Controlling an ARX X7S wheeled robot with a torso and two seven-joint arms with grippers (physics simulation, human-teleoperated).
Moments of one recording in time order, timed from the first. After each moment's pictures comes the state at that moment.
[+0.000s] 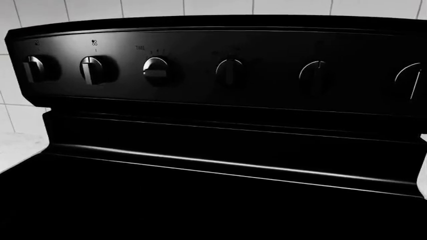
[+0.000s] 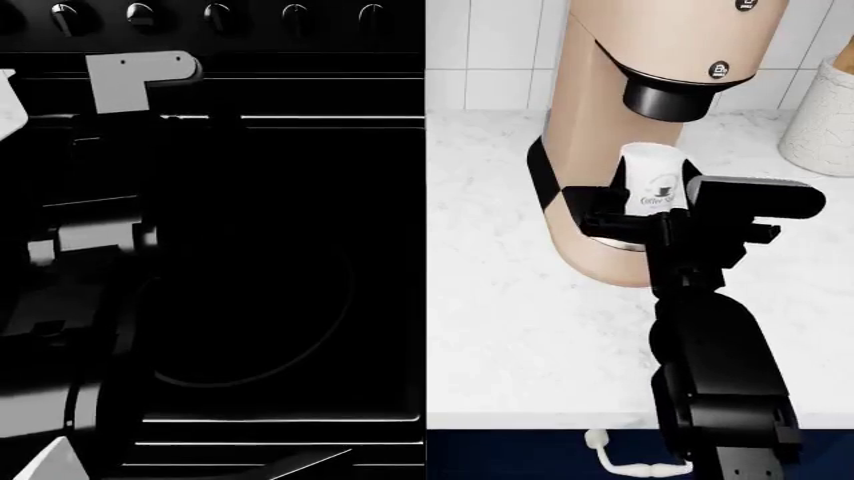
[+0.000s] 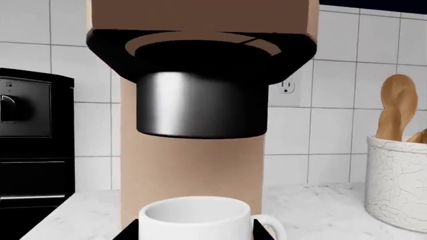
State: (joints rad) left arm -1.41 -0.24 0.03 -1.31 -0.06 -0.13 0.02; right arm 0.67 0.27 -0.04 0.29 0.20 0.10 0.09
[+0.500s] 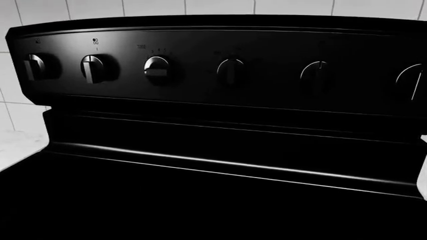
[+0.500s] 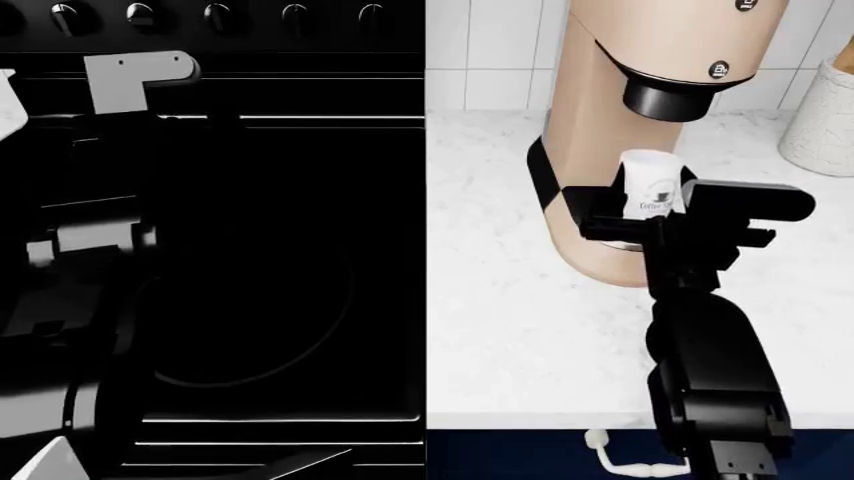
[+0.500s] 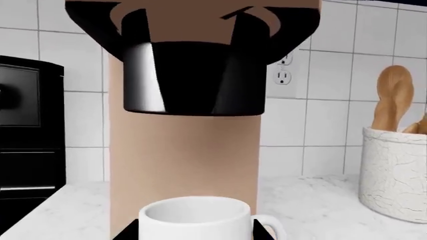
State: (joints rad) left arm -1.40 -0.24 0.02 -1.31 -0.06 -0.13 0.02; right arm 0.69 0.27 -0.05 0.37 0.19 0.06 0.10
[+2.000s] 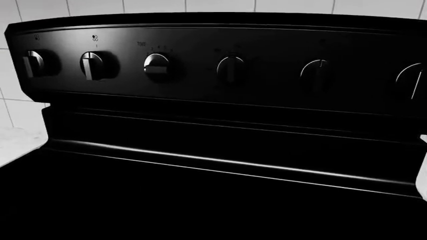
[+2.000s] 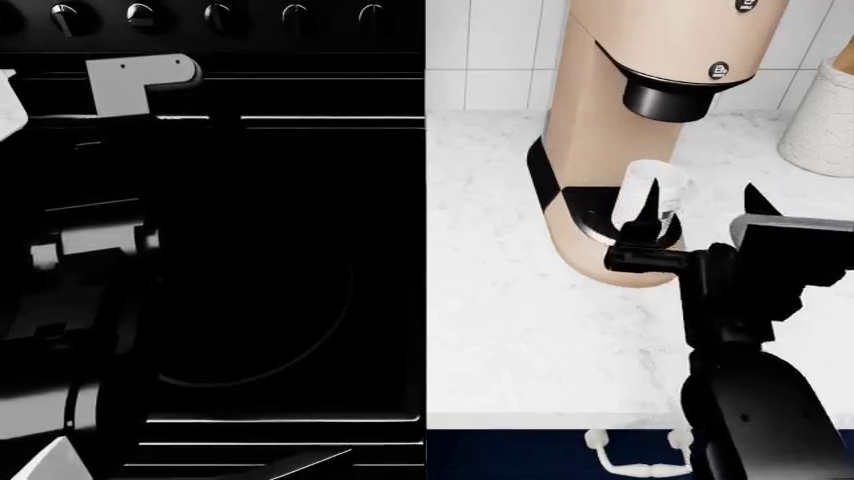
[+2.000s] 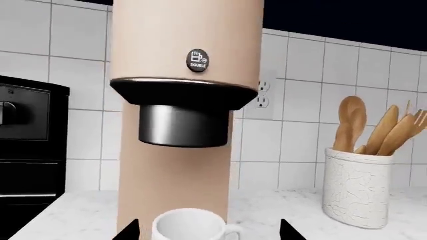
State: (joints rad) left arm -1.40 -0.24 -0.01 -1.31 -0.03 -0.13 0.02; right arm 0.41 0.35 0.00 -0.22 0.24 0.32 0.22
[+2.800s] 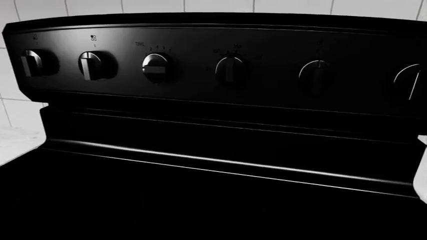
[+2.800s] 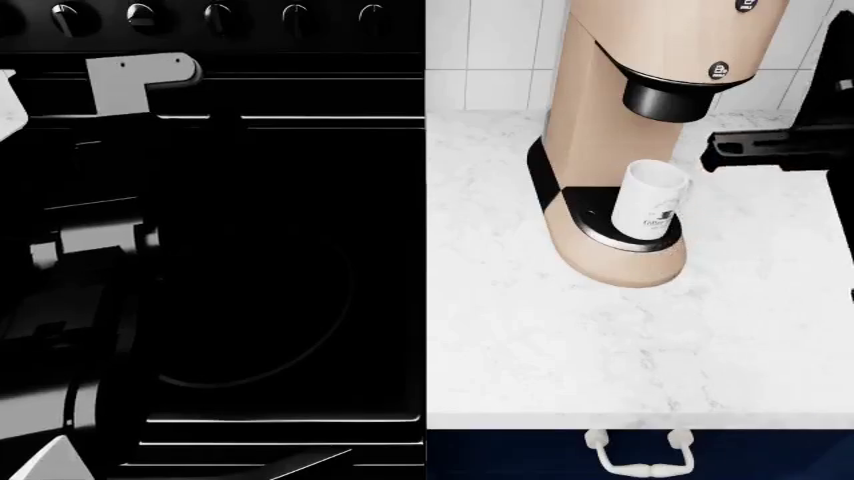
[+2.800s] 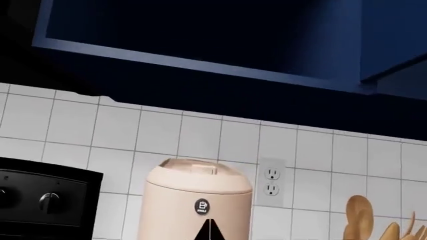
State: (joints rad) left arm -1.40 -0.24 -0.02 -1.30 -0.03 -0.13 0.03; right arm 0.74 0.60 0.19 -0.73 0.70 0.99 0.31
